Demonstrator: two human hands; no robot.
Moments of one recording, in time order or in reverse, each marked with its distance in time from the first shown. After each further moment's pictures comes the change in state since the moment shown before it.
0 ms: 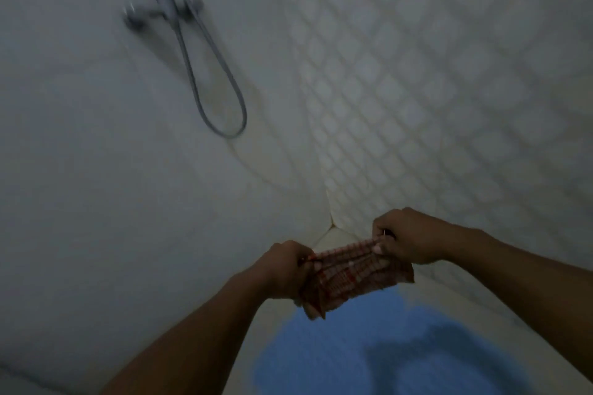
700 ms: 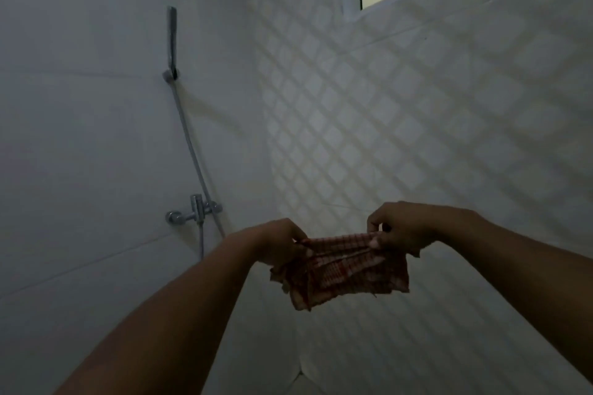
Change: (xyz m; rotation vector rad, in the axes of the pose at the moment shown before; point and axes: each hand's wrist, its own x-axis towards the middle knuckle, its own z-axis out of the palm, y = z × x) left_hand -0.131 0.310 -0.388 0.193 0.146 0.181; right_hand -0.231 -0.152 -0.476 -0.233 0.140 0.040
